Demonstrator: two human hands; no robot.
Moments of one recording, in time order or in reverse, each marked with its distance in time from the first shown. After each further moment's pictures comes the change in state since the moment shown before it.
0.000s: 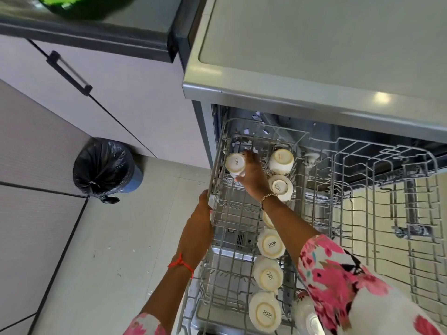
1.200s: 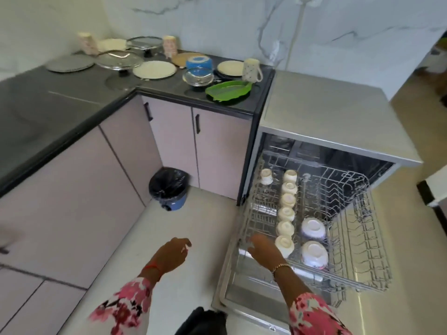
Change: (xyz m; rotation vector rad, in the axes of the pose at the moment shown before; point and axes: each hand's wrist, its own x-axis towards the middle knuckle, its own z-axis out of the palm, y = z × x) left_hand -0.346 -0.158 -0.170 0.383 -0.054 0.007; right_hand -0.419 -0.186 0.015 -0.390 -0.305 -0.011
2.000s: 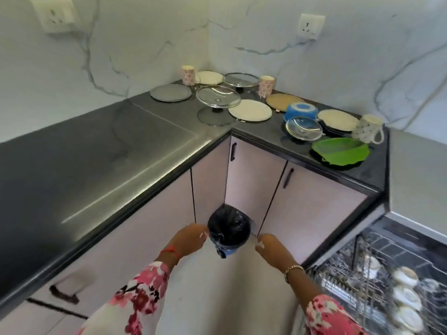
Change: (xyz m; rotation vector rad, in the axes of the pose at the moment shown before) left_hand 0.130 -0.198 -0.232 -0.082 0.237 -0.032; right_hand 0.249 -0.279 -0.052 -0.011 0.000 -0.244
